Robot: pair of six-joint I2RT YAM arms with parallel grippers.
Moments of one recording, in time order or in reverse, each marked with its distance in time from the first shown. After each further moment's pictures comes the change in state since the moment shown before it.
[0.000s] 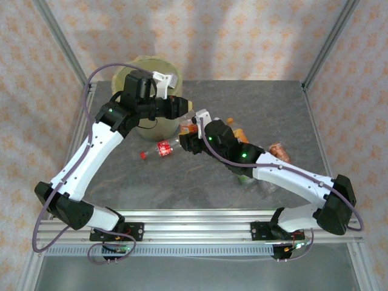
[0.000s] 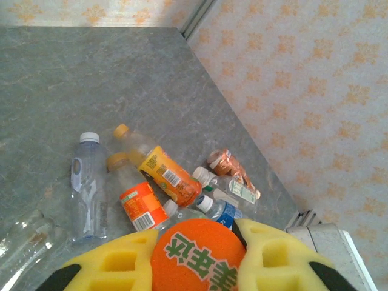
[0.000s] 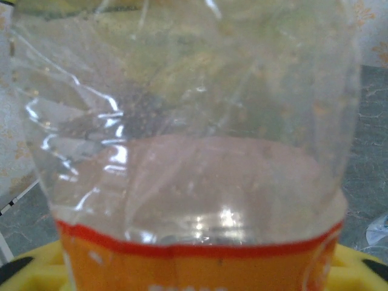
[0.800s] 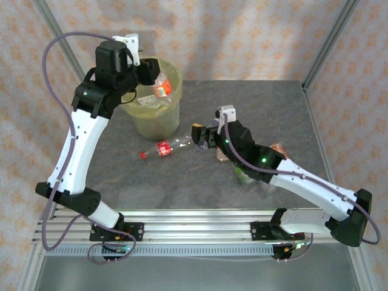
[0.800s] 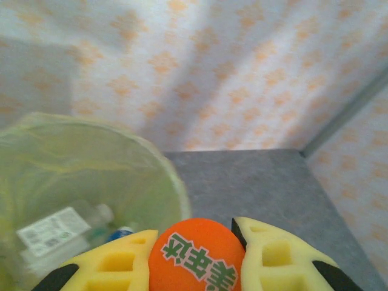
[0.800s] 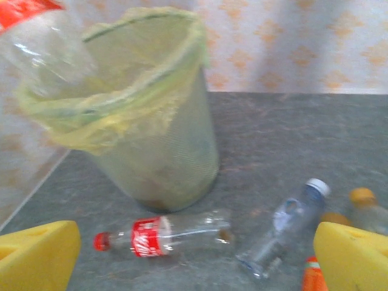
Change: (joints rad) left arm 0.141 0.140 0.463 -0.171 -0.461 0.087; right arm 0.000 -0.167 0.002 -0.164 0.332 0.109
